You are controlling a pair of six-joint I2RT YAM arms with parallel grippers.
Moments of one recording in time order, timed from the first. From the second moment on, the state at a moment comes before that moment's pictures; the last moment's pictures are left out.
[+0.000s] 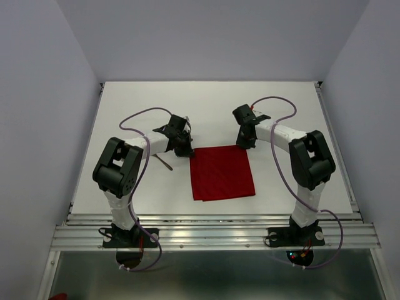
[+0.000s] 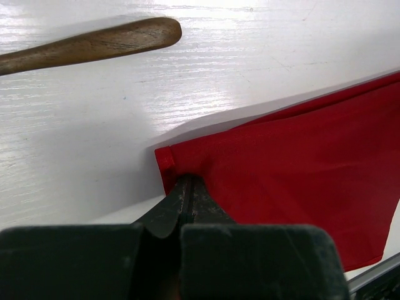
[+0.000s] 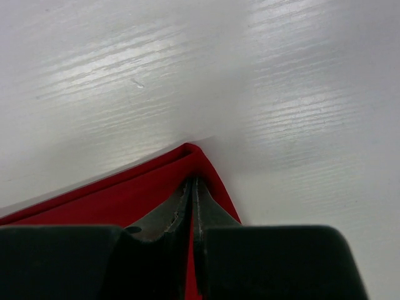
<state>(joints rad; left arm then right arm) -0.47 1.82 1.07 -0.25 0.18 -0.58 0.45 1.90 1.34 -0.59 0.28 0.71</state>
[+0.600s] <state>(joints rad) -0.47 1.82 1.07 -0.26 0.26 -0.53 0.43 1.97 1.39 -0.60 0.28 0.68</state>
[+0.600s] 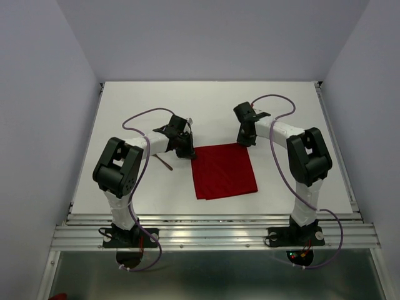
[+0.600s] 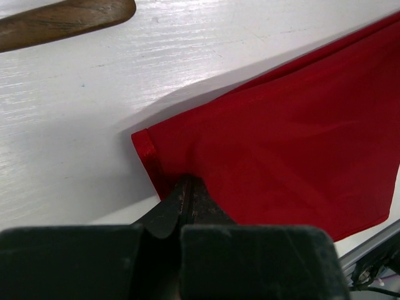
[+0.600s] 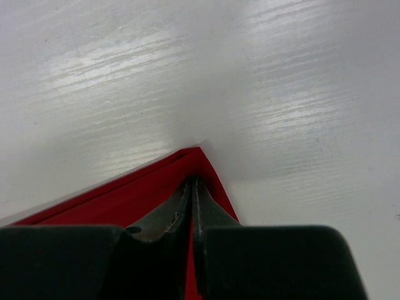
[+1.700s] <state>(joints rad) -0.46 1.59 1.09 -0.39 0.26 -0.52 0.63 1.40 0.78 -0.69 0.21 0.94</state>
